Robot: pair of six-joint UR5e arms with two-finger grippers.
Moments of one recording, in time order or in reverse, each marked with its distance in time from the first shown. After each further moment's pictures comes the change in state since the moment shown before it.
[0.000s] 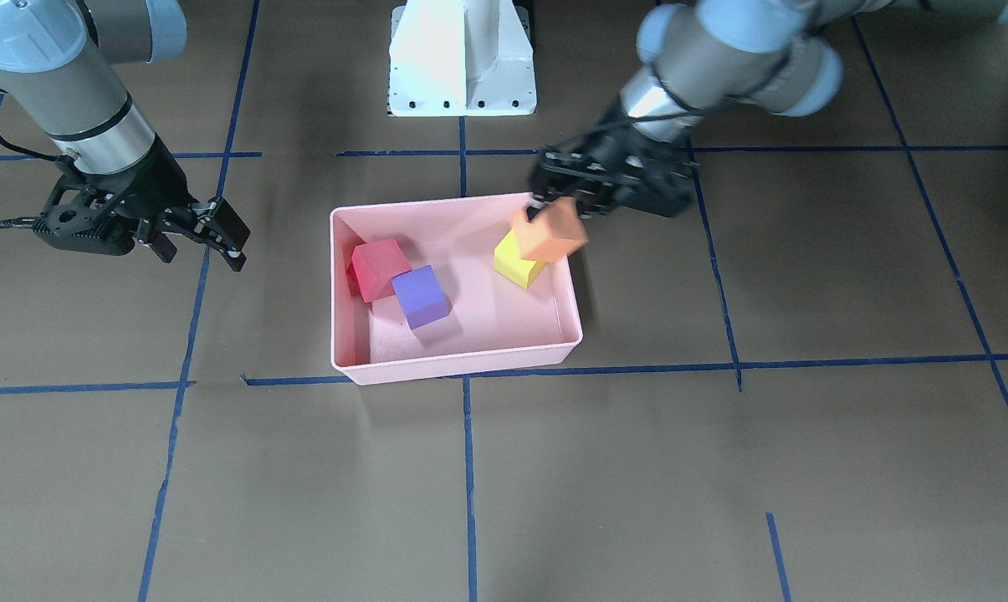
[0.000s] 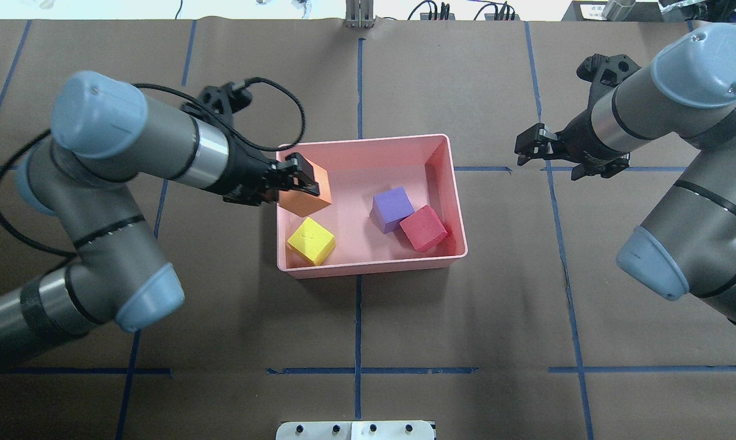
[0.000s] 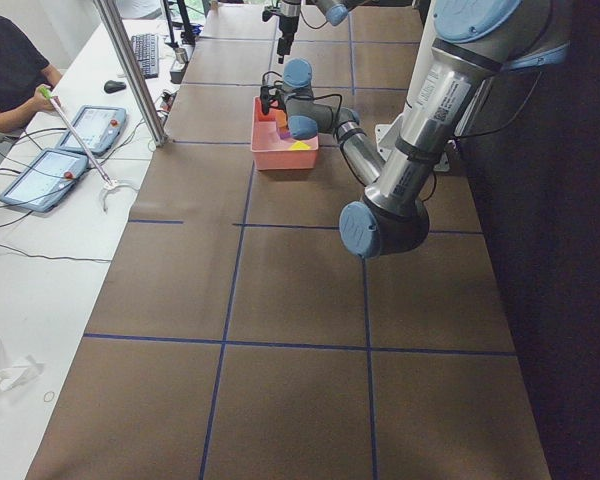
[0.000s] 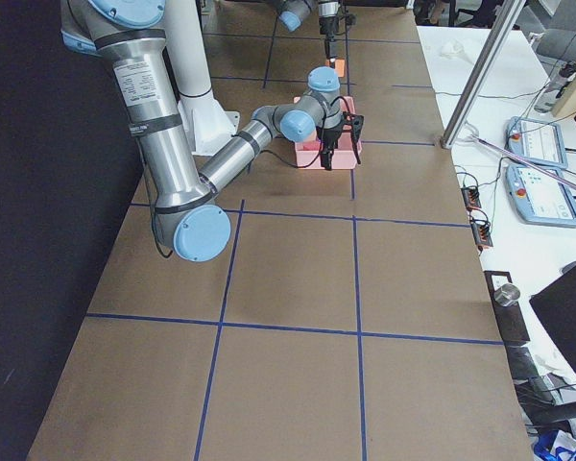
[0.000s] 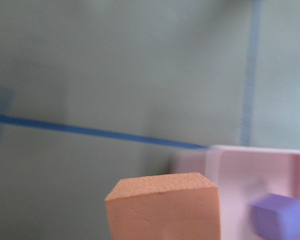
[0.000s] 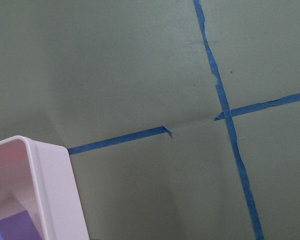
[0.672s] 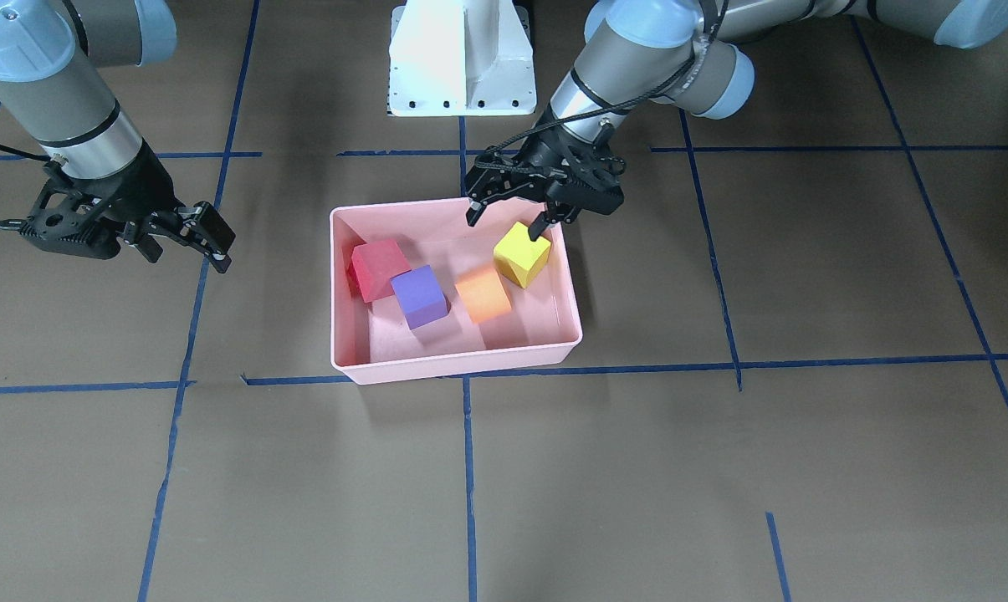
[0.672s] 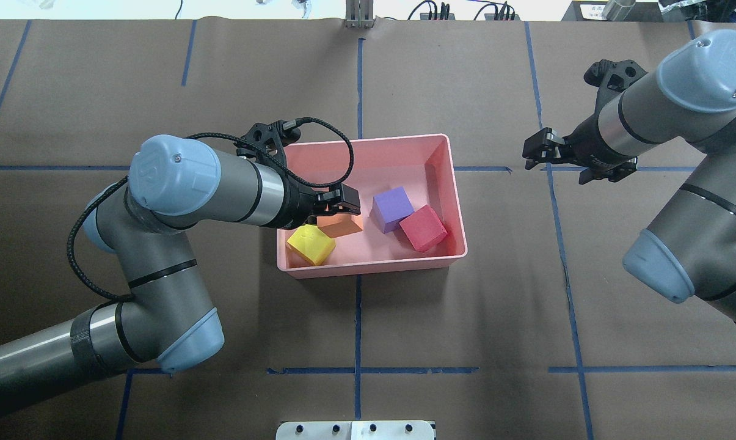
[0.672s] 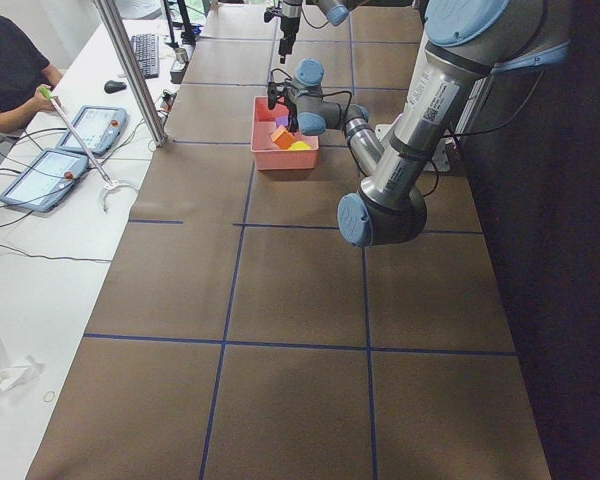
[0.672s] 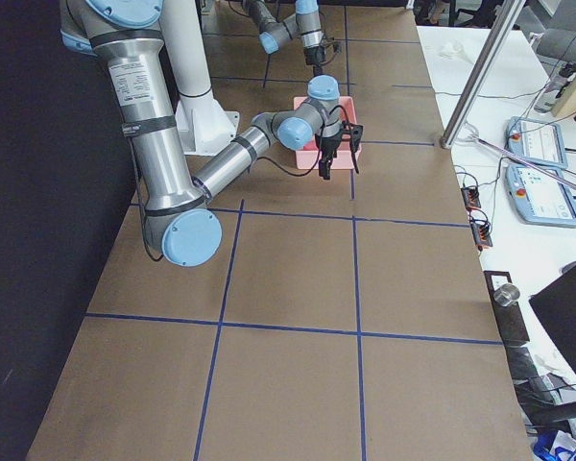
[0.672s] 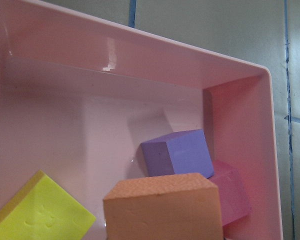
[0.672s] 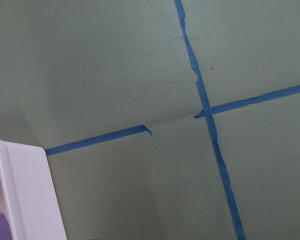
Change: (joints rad) left arm -0.011 -0.013 0.035 -0.004 0.127 0.078; right arm 0.004 -0.035 0.000 0.001 -0.002 -0.012
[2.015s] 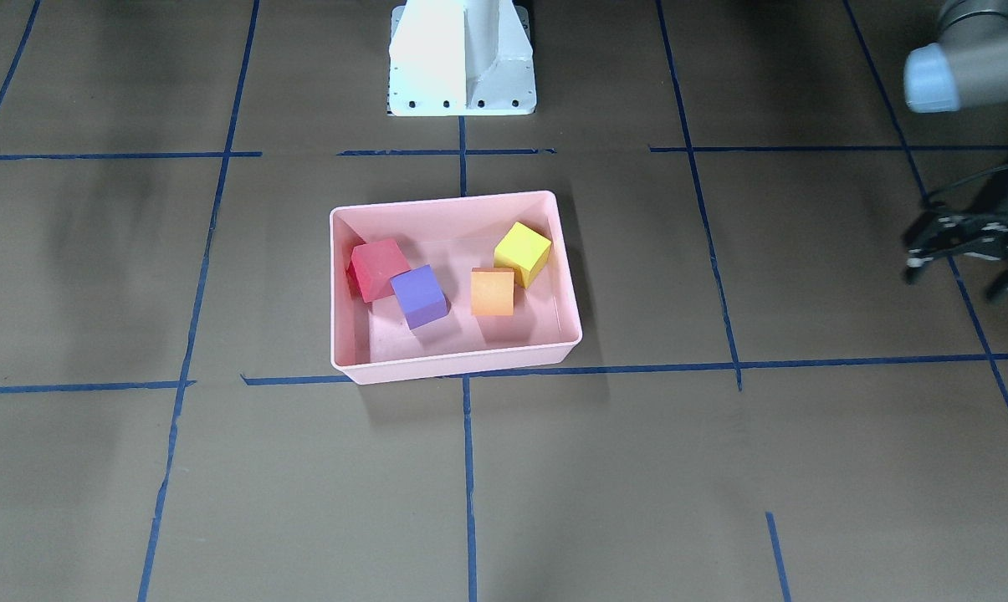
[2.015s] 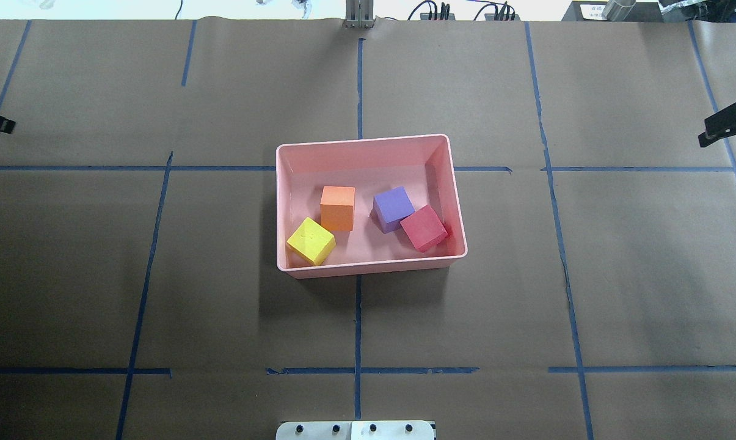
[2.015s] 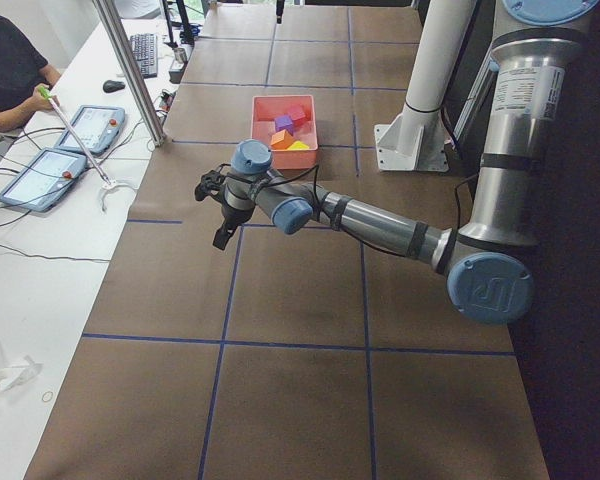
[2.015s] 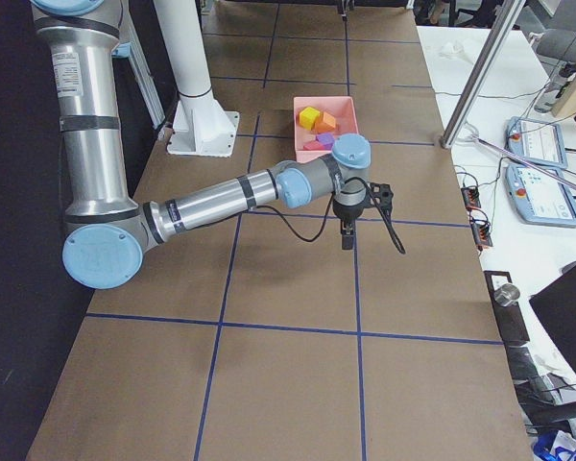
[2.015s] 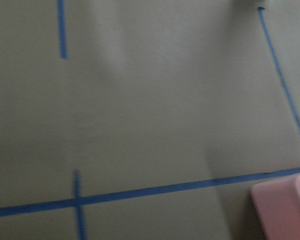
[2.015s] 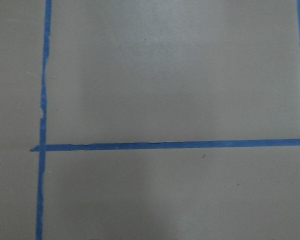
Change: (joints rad) left arm -0.701 0.507 -0.020 0.212 -0.318 1.240; right arm 0.481 -0.199 -0.160 -0.014 0.270 -0.788
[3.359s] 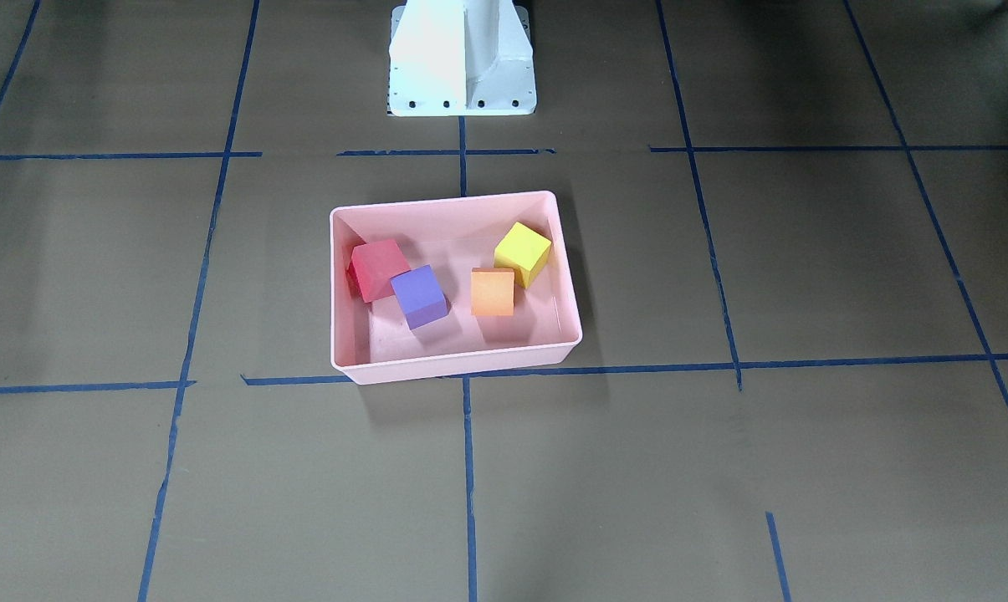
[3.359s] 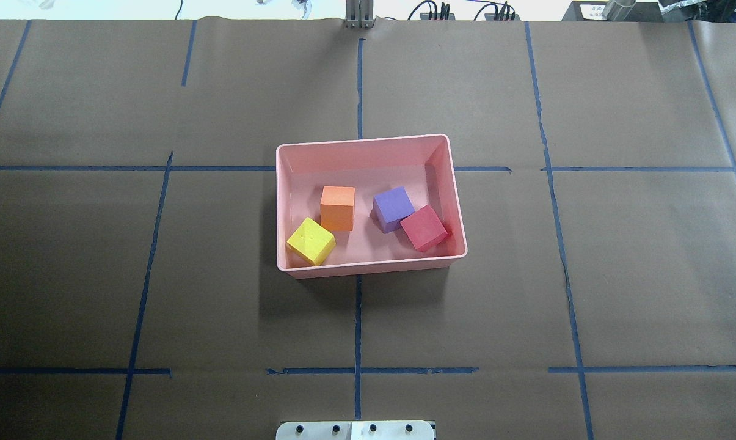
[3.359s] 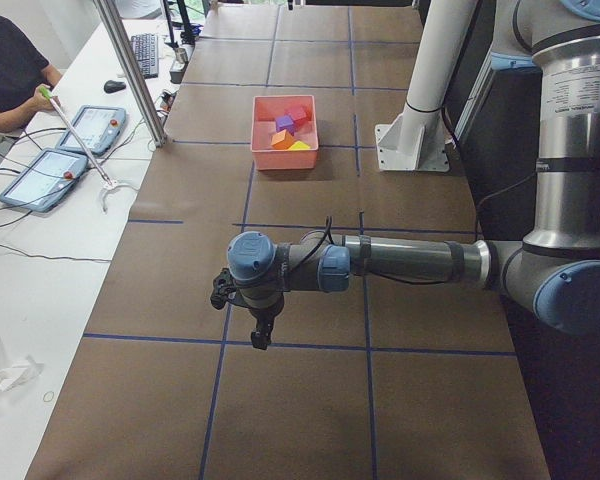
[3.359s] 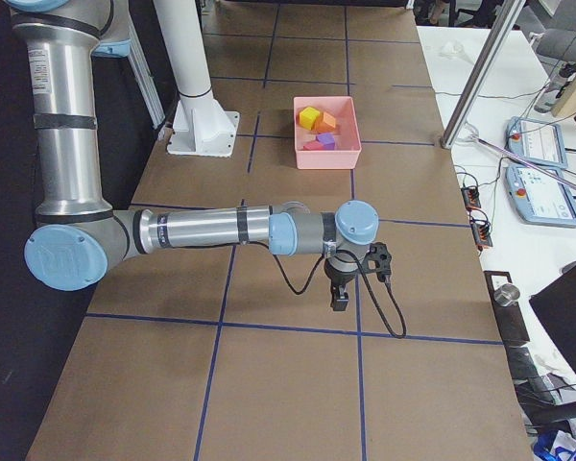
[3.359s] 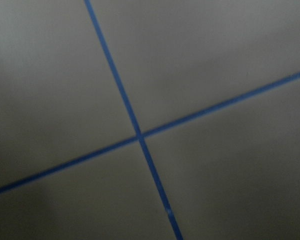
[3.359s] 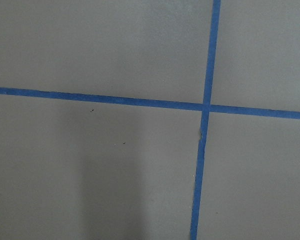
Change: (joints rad) left arm -0.229 0.130 0.085 0.390 -0.225 0.360; right arm 0.144 -0.037 -0.147 -0.124 0.072 -0.407
